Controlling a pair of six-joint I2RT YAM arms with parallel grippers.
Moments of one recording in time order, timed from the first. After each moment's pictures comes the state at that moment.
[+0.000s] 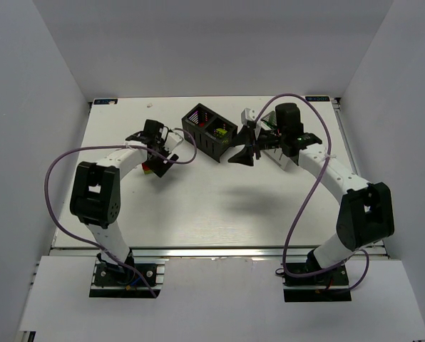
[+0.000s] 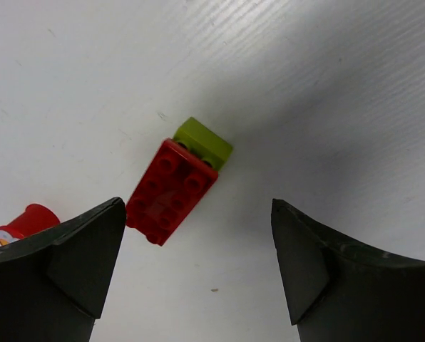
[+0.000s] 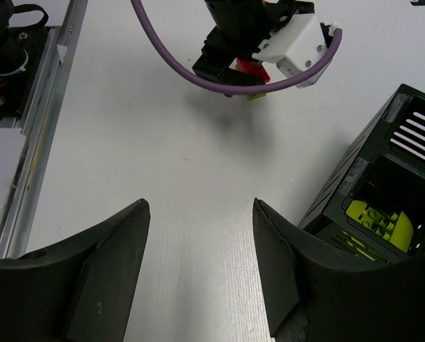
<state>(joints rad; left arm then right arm) -0.24 1.80 1.21 -0.52 -0.08 0.54 0.39 1.56 1.21 -0.16 -1.13 -0.52</state>
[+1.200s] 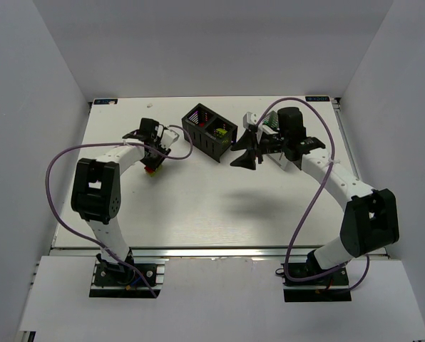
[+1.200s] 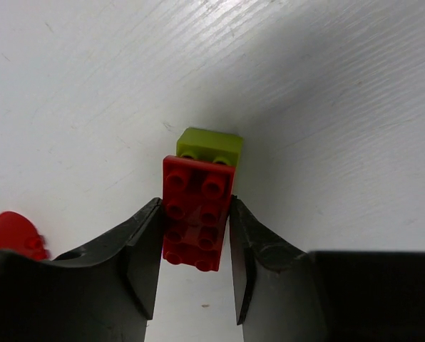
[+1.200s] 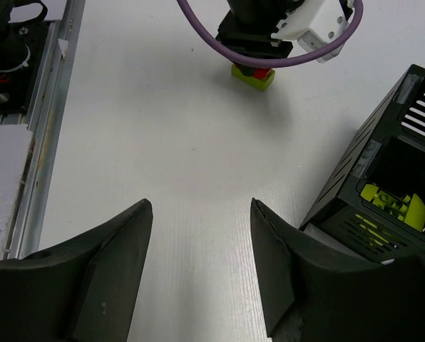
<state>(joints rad) -0.20 1.84 1.24 -0.50 -0.03 0.50 0.39 1.50 1.16 -0.20 -1.10 -0.52</state>
